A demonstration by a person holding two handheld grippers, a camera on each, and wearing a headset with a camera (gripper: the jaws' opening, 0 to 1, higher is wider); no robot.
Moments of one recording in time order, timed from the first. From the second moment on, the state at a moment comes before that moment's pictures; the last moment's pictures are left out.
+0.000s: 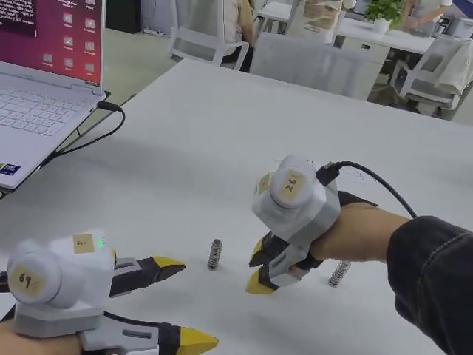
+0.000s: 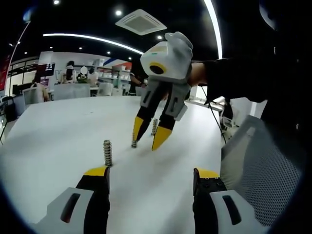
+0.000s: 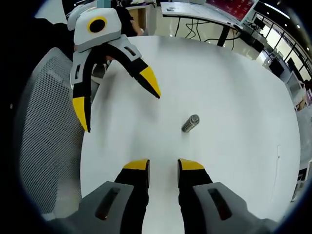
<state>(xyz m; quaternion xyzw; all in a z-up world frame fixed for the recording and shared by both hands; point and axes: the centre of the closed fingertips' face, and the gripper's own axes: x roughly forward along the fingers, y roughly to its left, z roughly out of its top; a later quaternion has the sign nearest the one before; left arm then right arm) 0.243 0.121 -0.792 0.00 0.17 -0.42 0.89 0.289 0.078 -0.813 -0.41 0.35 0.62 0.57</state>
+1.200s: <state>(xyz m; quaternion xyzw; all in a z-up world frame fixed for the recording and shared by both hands) 0.237 0.108 -0.785 0.00 0.18 -0.42 0.89 0.263 0.009 -0.792 -0.28 0.31 0.60 0.69</state>
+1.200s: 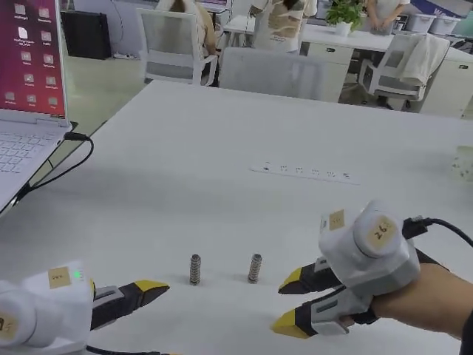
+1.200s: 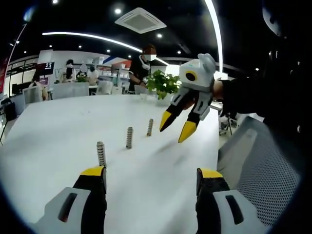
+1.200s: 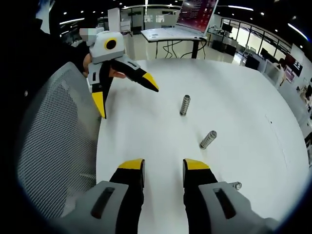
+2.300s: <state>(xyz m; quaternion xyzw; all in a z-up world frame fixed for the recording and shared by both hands) 0.245 0.116 -0.788 0.00 0.18 -0.42 0.89 0.286 -0.065 -0.789 -0.18 0.26 0.52 0.80</state>
